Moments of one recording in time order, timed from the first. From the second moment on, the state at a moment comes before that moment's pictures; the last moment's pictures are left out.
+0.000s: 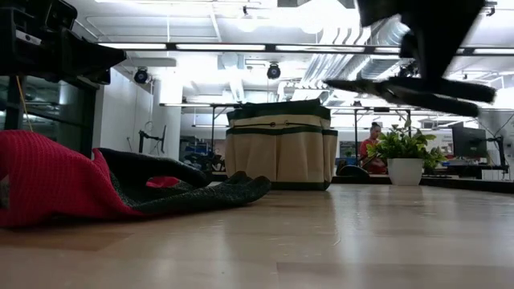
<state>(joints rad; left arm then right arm) 0.04 0.01 0.04 0.05 0.07 0.15 0.39 1.61 1.30 -1.10 0.10 0.83</state>
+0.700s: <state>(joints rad) 0.04 0.01 0.04 0.05 0.07 0.15 0.05 1.61 1.51 -1.10 0.47 0.12</state>
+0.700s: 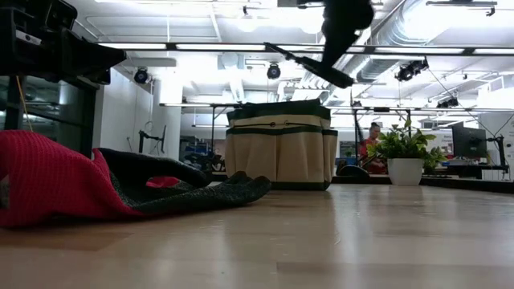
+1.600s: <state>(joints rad) 0.04 0.01 0.04 0.05 0.07 0.15 0.01 1.61 1.51 -0.57 0.69 -0.18</state>
